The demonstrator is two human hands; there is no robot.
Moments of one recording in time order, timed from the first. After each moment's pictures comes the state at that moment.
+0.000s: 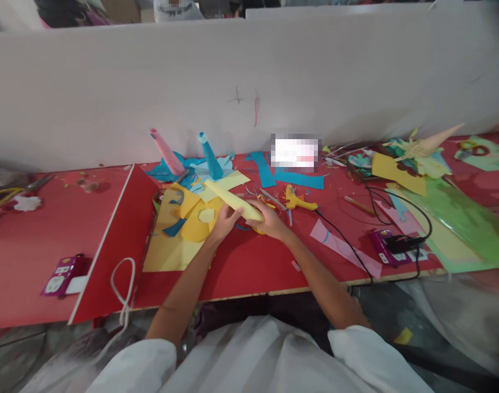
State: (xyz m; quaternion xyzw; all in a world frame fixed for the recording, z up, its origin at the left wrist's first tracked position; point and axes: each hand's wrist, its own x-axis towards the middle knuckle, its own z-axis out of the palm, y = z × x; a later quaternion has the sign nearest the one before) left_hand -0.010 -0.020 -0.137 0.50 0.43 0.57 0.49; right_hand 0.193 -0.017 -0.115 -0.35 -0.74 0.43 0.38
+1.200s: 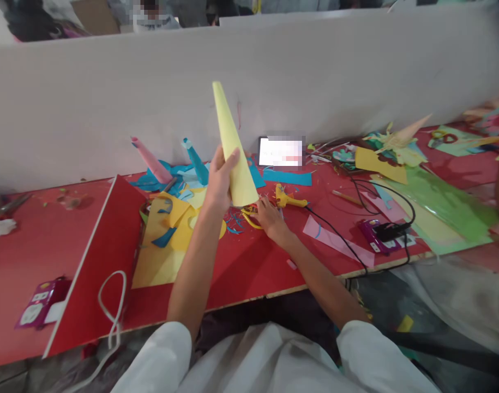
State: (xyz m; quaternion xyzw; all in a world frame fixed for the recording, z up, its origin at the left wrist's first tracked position) left_hand 0.052 0.024 0.027 0.47 0.32 0.63 0.54; right_hand 0.203 0.001 -0.148 -0.60 -0.76 0.14 0.20
